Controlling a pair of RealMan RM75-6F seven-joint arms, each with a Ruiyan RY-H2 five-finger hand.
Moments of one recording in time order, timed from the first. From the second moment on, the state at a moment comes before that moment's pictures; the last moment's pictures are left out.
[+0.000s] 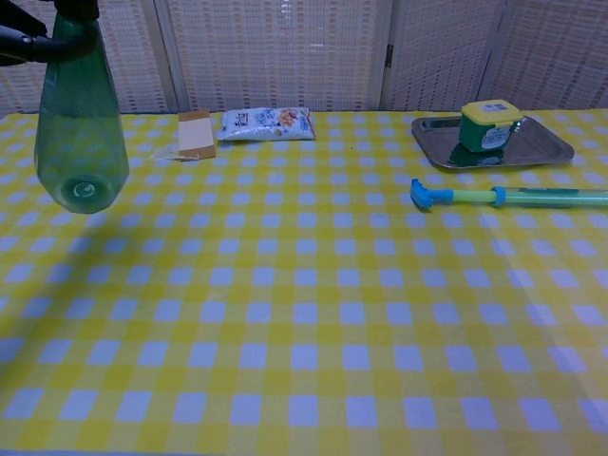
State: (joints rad) left arm -0.57 -1.35 -0.21 -1.58 1.33 1.39 -0.51; right arm -0.03 -0.99 0.11 -1.64 -1.48 1.59 0.17
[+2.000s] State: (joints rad) left arm -0.43 -1.60 -0.32 -1.21 1.33 1.36 -0.88; right arm -0.02 -0.99 0.08 -1.64 -1.51 1.58 0.15
